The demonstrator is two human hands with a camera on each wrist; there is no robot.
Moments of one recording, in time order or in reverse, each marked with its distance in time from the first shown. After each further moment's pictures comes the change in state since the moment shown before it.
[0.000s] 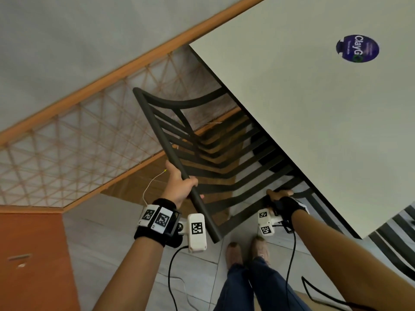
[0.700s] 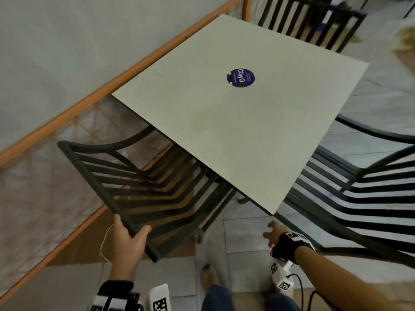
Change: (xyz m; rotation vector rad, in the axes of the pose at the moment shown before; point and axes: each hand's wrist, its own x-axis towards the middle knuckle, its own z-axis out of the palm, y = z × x) left_hand -0.078 -0.038 0.034 0.181 0.154 0.153; right_hand -0.039 0.135 -0.155 -0.421 -0.117 -0.084
